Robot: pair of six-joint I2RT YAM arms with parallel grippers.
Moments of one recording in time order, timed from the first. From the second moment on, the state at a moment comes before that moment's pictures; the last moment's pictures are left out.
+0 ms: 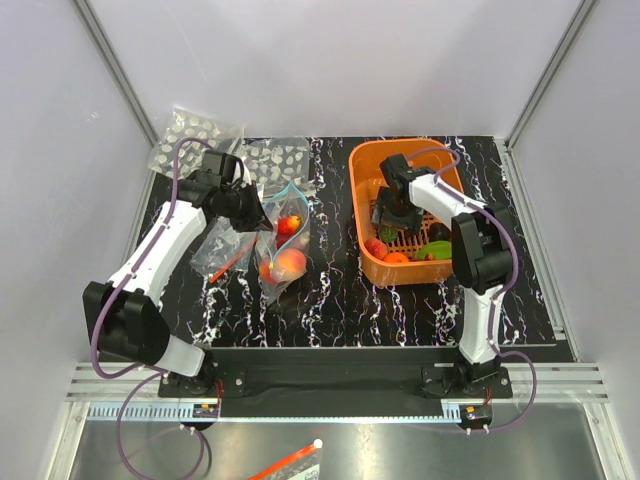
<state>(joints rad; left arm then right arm) -0.26 1.46 1.33 -0.84 0.34 -0.49 0.35 2.03 1.56 -0.78 0.14 0.60</state>
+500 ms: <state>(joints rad) -0.26 1.47 1.33 -0.84 0.34 -0.49 0.35 2.06 1.58 -0.79 0.17 0.60</state>
